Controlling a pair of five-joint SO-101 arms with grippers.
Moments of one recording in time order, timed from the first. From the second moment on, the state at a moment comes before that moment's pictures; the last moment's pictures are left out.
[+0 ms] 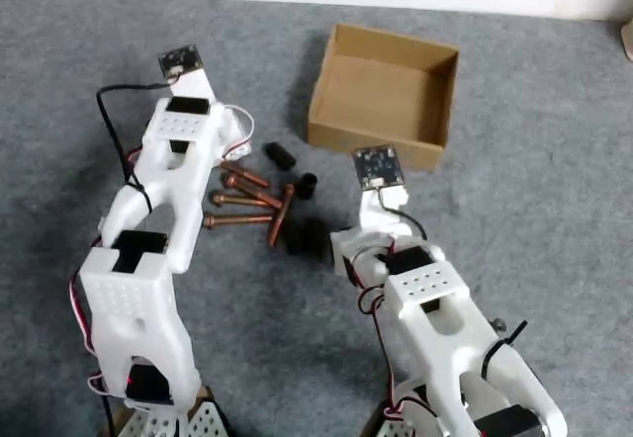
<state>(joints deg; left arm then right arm) -1.0 28.1 -5.0 59.2 33.7 -26.9 -29.5 62.5 30.8 -5.1</state>
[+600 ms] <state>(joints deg) -0.7 40.7 -24.7 73.6 33.6 -26.9 -29.5 62.5 30.8 -4.7</state>
